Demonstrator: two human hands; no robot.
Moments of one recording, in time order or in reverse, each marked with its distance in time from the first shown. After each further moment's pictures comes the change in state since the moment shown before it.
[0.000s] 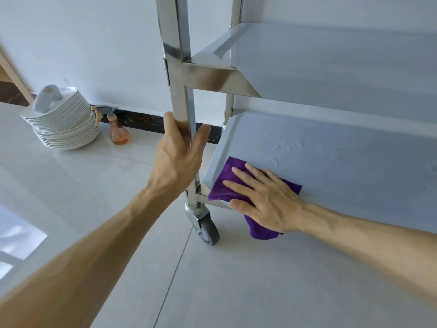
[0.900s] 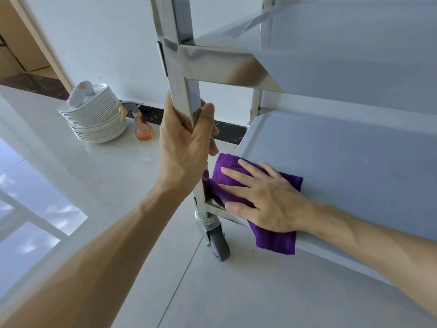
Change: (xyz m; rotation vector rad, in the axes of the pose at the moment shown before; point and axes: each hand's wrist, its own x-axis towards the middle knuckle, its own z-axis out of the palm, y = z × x) left_hand 0.022 -0.001 0.024 -0.298 0.232 0.082; right_hand 0.056 0.015 0.008 0.125 0.058 -0.259
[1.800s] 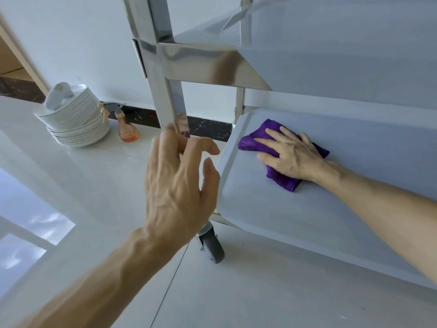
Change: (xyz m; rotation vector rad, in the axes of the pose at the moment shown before) left_hand -0.061 0.021 -0.011 0.822 -0.140 0.393; right_hand 0.006 0.105 -0.018 -0.045 0.081 0.514
